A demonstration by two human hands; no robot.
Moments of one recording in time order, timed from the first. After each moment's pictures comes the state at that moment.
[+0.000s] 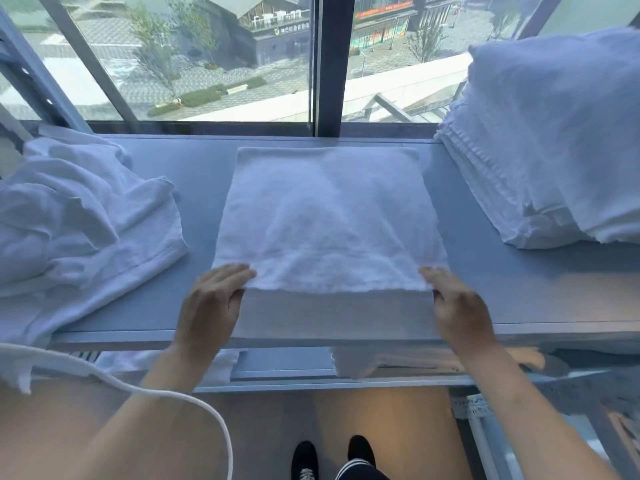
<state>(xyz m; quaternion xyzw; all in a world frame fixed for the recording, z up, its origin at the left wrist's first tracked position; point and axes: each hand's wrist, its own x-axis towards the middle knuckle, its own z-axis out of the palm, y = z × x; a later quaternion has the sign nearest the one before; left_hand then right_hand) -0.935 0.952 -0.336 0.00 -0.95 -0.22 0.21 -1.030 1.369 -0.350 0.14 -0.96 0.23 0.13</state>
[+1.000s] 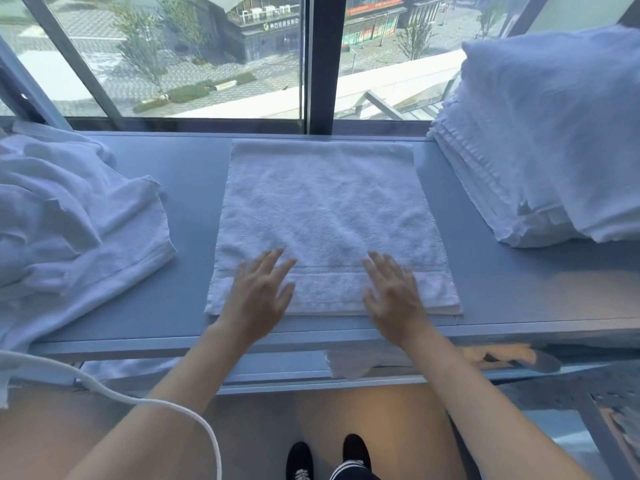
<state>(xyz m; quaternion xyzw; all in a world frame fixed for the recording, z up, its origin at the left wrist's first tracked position) -0.988 1.005 -0.353 -0.04 -0.98 -0.18 0.04 -1.038 1.285 -0.359 0.20 -0.96 0.17 0.00</state>
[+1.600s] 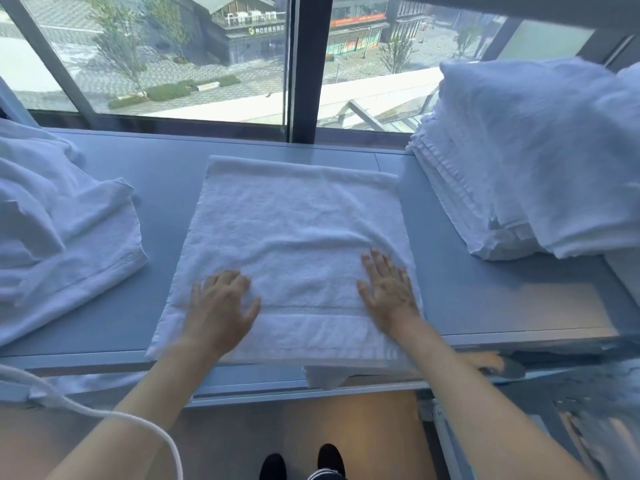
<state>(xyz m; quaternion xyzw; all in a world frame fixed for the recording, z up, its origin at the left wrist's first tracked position) -0.982 0.995 -0.350 0.06 -0.99 -0.15 0.01 -1.084 1.314 -0.368 0.13 -0.98 0.10 -0.07</state>
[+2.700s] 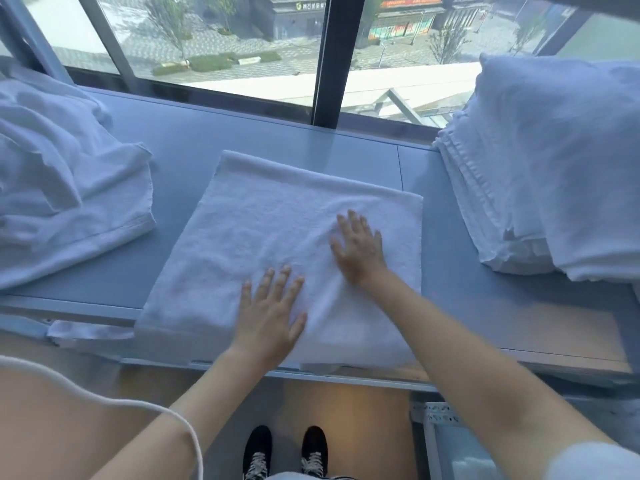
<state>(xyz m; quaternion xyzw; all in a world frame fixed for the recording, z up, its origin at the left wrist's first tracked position) -0.959 1.101 -0.375 0.05 -0.99 -0.11 -0.06 -1.150 1.256 -0.354 0.20 -0.97 0.12 -0.09</state>
